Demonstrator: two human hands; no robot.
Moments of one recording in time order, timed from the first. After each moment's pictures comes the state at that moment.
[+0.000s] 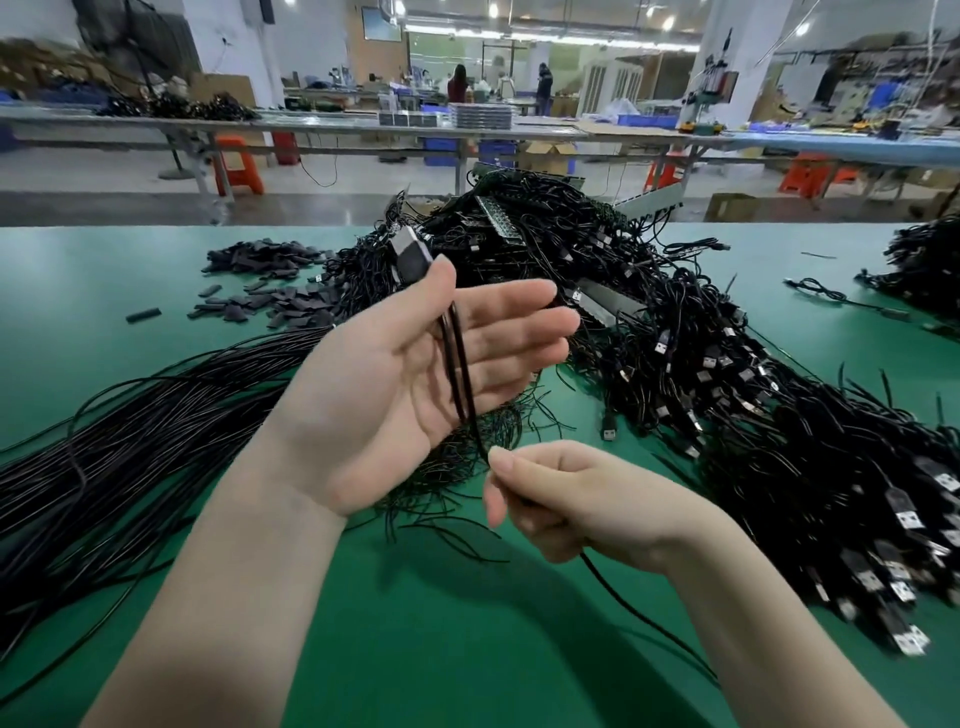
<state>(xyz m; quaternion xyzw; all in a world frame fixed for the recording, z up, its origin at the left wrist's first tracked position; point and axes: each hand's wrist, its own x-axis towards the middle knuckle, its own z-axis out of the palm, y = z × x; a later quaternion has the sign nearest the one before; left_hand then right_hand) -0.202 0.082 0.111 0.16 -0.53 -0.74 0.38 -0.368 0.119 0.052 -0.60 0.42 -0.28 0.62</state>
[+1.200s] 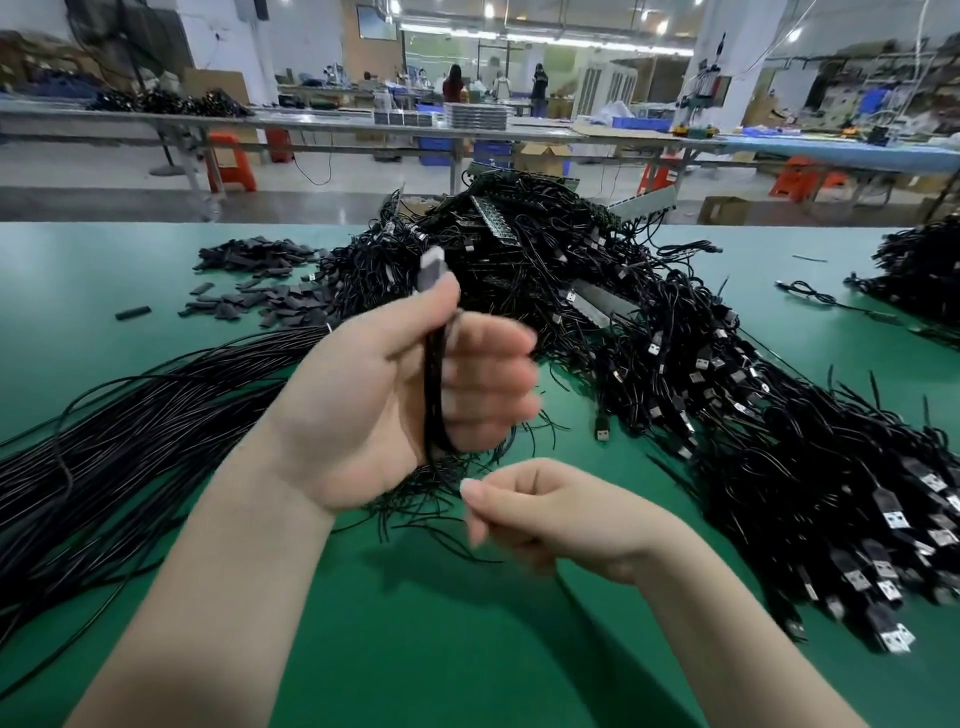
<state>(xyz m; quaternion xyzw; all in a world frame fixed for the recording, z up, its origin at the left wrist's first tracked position) -0.197 0.084 0.114 0.20 -0.54 -0.74 0.34 -0.364 0.113 0.030 -0.62 0.45 -0.27 0.58</state>
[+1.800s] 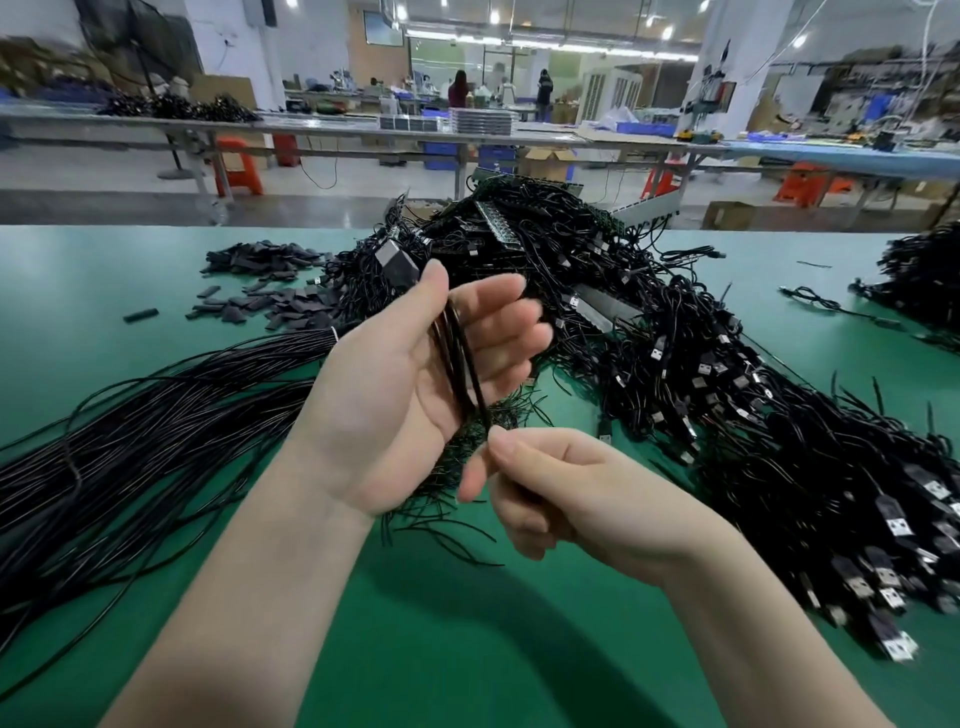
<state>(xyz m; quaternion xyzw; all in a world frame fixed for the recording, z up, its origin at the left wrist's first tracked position) -0.212 0.083 0.107 0.19 -0.46 -0.74 0.45 -0.362 0.126 0.064 -0.61 0.37 -0.36 0.60</state>
